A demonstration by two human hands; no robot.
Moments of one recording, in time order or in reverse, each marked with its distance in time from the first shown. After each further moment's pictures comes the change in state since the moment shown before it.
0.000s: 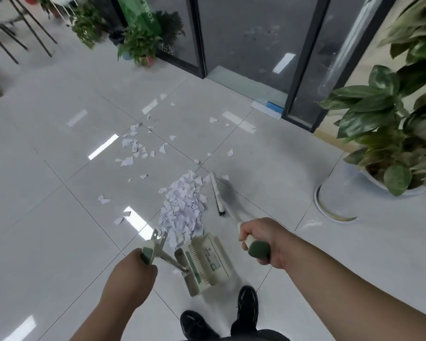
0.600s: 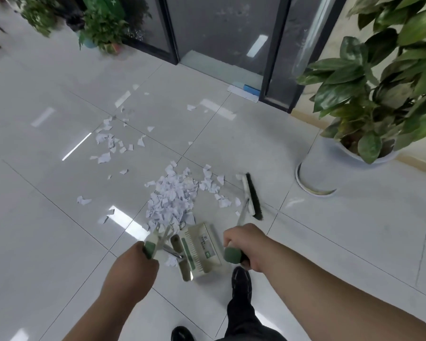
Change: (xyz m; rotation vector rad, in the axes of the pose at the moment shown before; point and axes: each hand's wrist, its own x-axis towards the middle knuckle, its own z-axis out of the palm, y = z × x) left_hand -0.007 0.013 0.015 0.151 -0.031 0.161; right_hand -0.003 0.048 0.025 -0.011 0.074 0.072
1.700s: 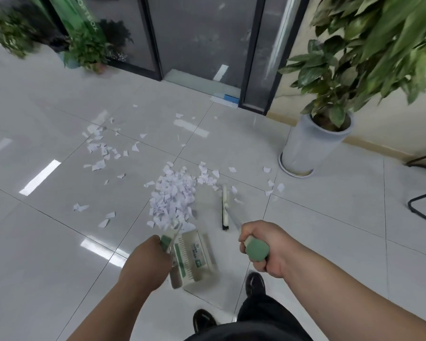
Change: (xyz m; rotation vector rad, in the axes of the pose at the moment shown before) left_hand -0.058 -0.199 -0.023 0.014 -0.105 0.243; right_hand -0.131 0.136 0.178 0.422 0.139 -0.012
